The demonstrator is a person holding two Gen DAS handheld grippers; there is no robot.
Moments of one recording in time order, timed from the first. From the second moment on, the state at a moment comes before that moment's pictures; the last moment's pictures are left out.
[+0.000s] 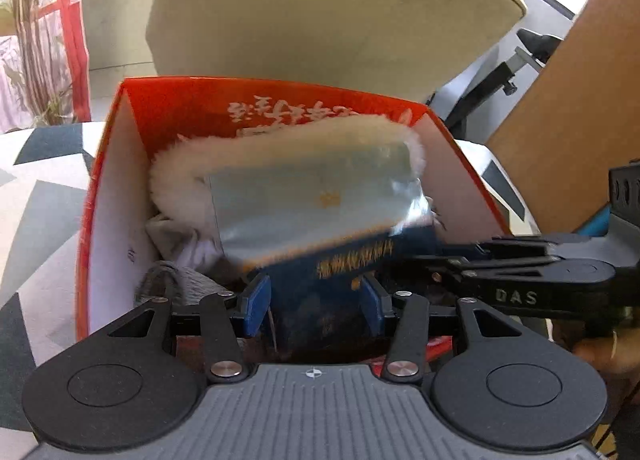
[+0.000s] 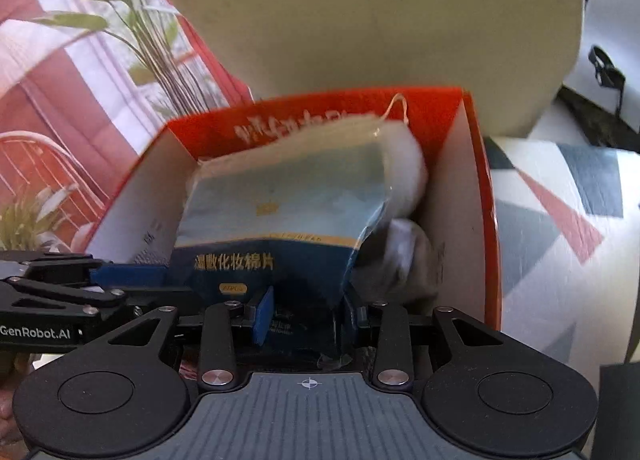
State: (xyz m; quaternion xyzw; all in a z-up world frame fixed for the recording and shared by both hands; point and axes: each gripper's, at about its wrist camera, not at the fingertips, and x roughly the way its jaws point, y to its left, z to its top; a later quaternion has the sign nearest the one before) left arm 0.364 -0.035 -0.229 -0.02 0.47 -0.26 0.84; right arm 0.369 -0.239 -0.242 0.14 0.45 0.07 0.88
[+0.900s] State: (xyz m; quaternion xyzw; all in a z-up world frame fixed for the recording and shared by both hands) left arm 0.373 -0.032 -0.222 -0.01 0.43 -0.22 0.88; right arm 0.390 -0.216 -0.238 0.08 0.44 0.05 0.90
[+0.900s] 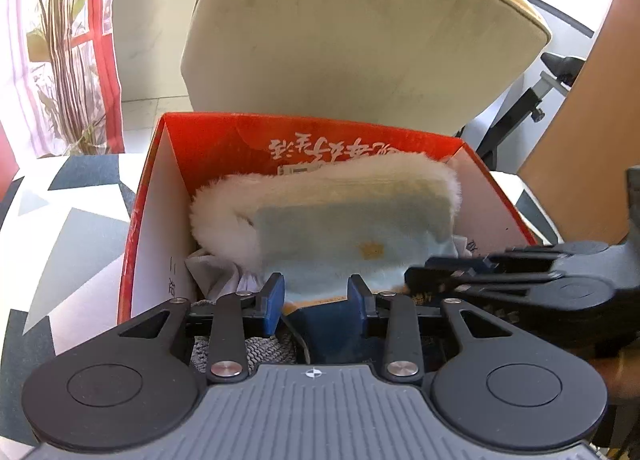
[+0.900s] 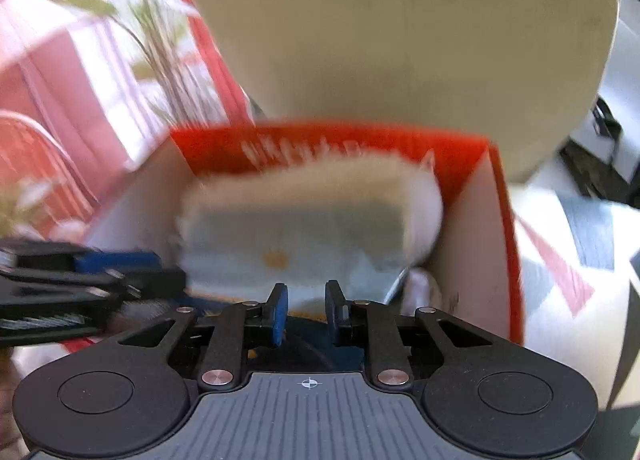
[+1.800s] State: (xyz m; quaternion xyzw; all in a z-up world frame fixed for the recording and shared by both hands) left arm 0.292 0.012 -0.187 0.01 0.36 -0.23 0.91; right arm 0.301 -0.206 -0.206 0.07 0.33 0.05 0.94
